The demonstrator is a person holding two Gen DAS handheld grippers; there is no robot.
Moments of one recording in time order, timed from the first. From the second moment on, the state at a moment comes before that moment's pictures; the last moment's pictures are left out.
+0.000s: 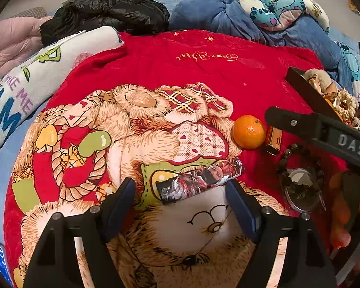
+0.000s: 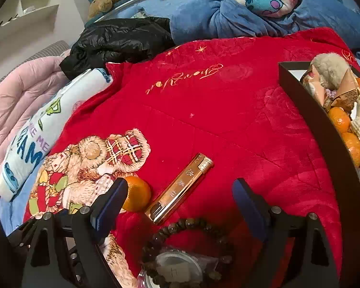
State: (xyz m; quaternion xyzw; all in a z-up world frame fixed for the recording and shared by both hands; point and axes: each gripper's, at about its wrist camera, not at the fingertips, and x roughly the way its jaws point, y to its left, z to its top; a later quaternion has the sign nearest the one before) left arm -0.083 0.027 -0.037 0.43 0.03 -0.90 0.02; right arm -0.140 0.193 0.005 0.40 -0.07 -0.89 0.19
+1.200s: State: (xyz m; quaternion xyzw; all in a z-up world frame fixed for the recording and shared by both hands) left arm -0.103 0.041 -0.043 0.42 0.09 -0.90 0.02; right arm -0.148 0.188 -0.005 0.41 -0.04 -0.90 0.14
